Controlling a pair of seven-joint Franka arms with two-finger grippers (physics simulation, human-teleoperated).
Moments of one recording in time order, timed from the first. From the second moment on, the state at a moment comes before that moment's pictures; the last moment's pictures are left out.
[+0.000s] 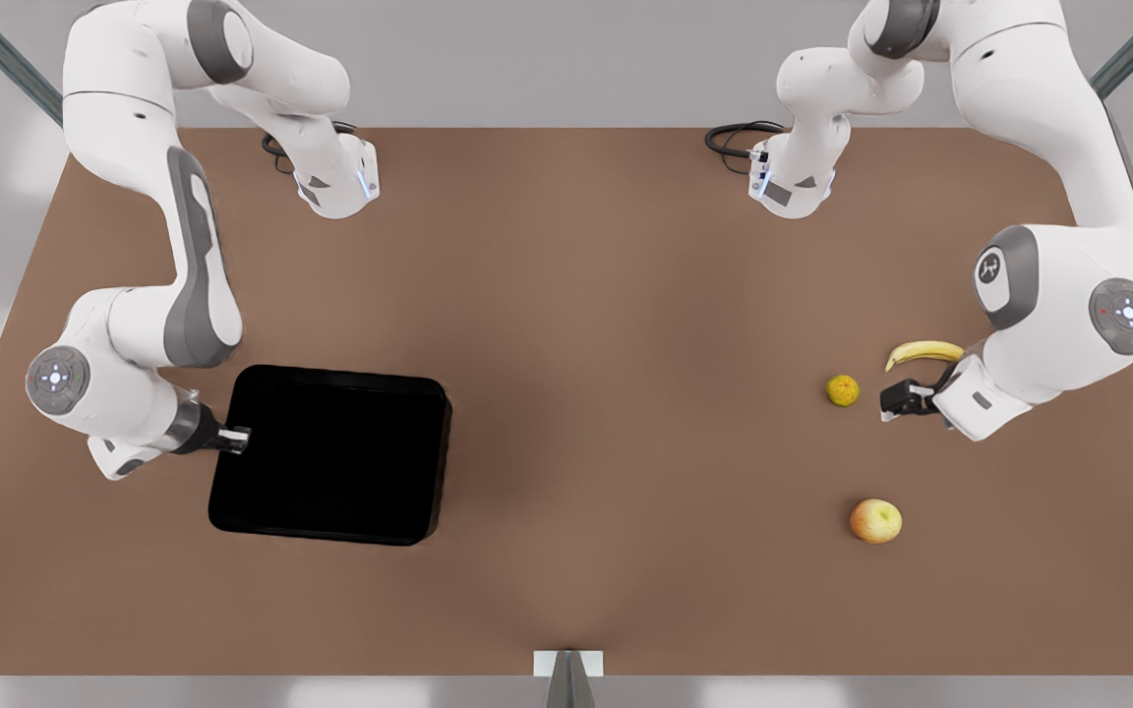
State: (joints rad) left arm -0.06 0.30 0.04 -1.44 -0.08 1.76 0.10; right arm -0.13 0.40 0.13 -1.54 0.02 1.89 0.08
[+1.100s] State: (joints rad) left arm -0.07 0.31 0.03 -1.40 -0.07 1.75 0.09; right arm -0.16 0.54 0.13 -1.33 0.06 1.82 -0.55
